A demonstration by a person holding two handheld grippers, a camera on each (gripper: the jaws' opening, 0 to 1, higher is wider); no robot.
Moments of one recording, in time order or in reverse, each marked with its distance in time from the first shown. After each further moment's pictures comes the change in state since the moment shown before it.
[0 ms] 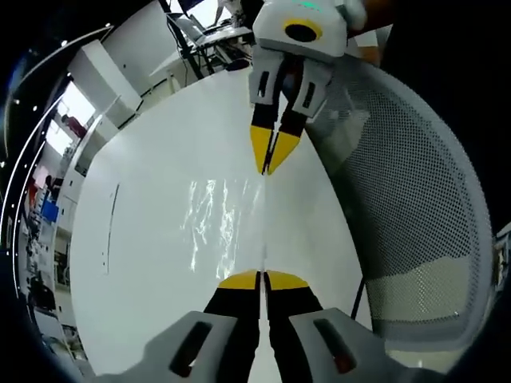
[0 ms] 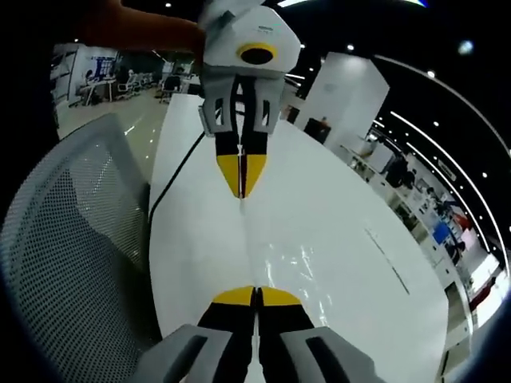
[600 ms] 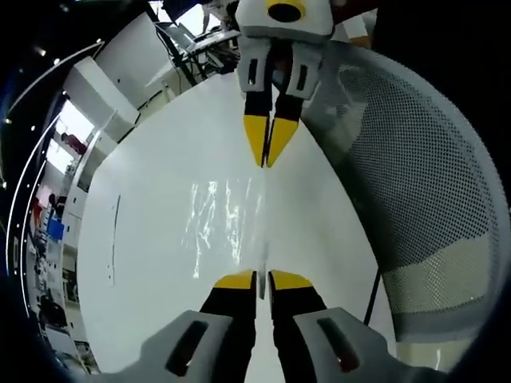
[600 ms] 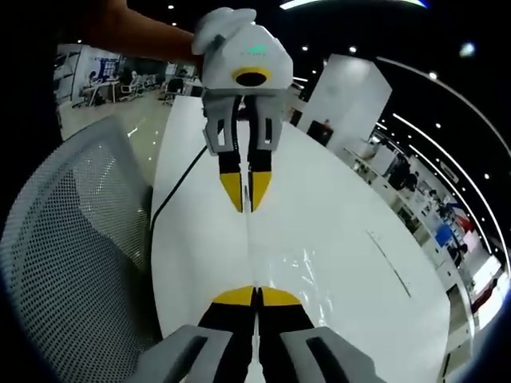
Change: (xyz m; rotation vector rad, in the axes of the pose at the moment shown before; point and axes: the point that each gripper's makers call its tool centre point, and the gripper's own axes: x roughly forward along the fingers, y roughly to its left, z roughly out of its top) left arm 0.015 0.005 -0.010 0.098 -0.023 0.032; right arm -0.002 0.000 0.003 0.000 -0.017 0.009
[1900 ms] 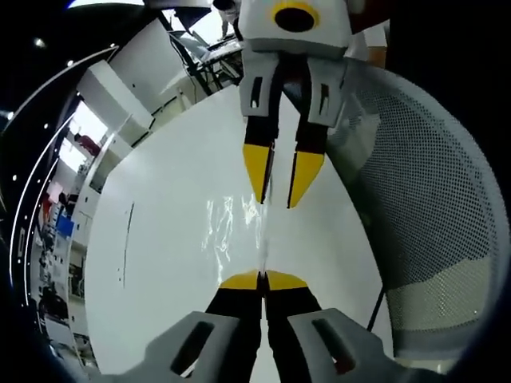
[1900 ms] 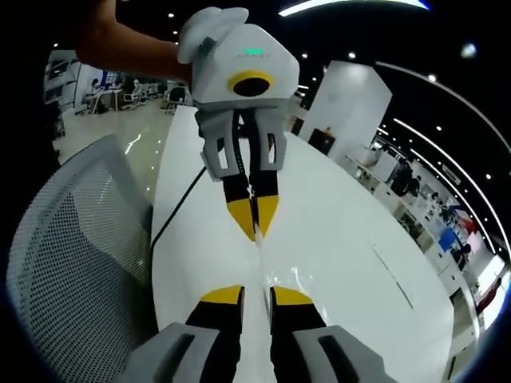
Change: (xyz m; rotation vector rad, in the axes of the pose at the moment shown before) left arm -0.009 0.012 0.024 -0.064 -0.051 0.068; right arm 0.005 -0.004 0.029 0.006 -0.051 0.020
